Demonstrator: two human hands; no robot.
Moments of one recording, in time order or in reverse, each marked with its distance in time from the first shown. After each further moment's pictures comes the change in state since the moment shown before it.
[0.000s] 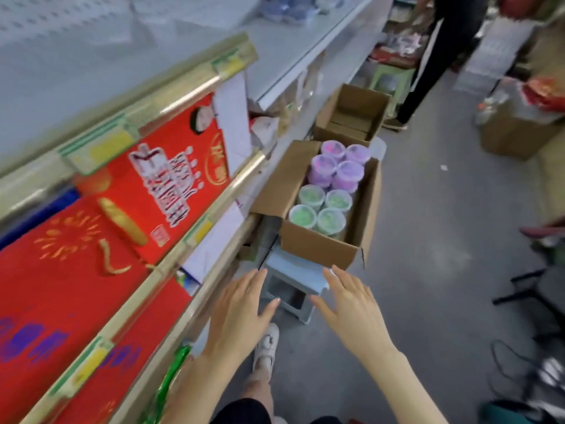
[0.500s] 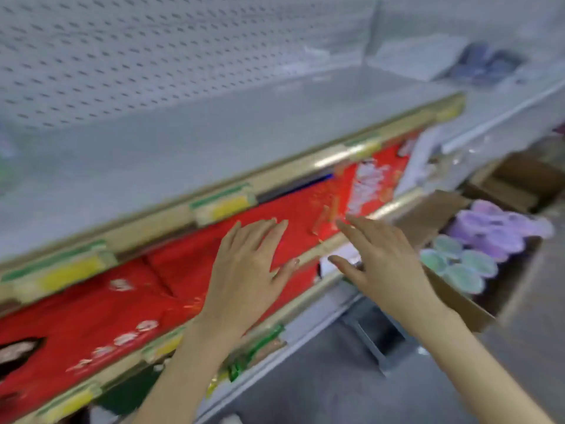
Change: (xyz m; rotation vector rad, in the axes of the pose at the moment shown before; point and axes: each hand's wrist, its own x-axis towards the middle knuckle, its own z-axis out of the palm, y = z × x) left_hand -0.191 -0.101 -0.214 0.240 0.529 -0.157; right_hand -0.029 -0.258 -0.072 0.023 0.252 -0.805
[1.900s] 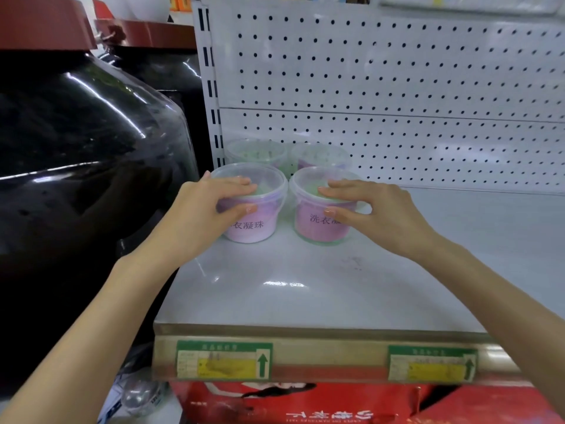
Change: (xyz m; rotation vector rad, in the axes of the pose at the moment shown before) left_hand -0.111 -0.359 -0.280 -0.036 0.392 -0.450; right_hand 0.264 -0.401 0.039 0.586 -0.158 -0.503
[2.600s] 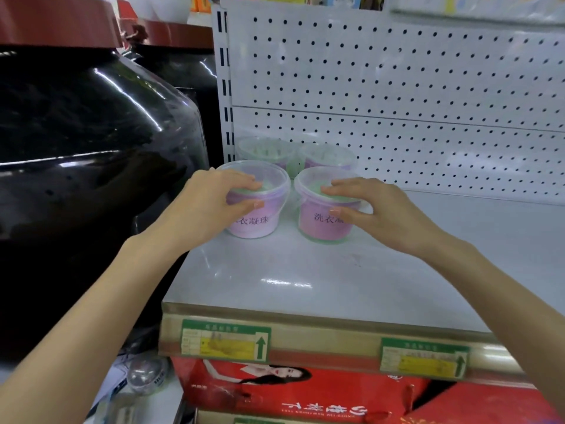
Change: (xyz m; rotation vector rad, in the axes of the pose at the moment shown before) left_hand -0.003 0.015 -0.008 0.123 -0.051 -0.089; right_hand 0.001 0.000 -0.006 -0.030 -0.084 -0.113
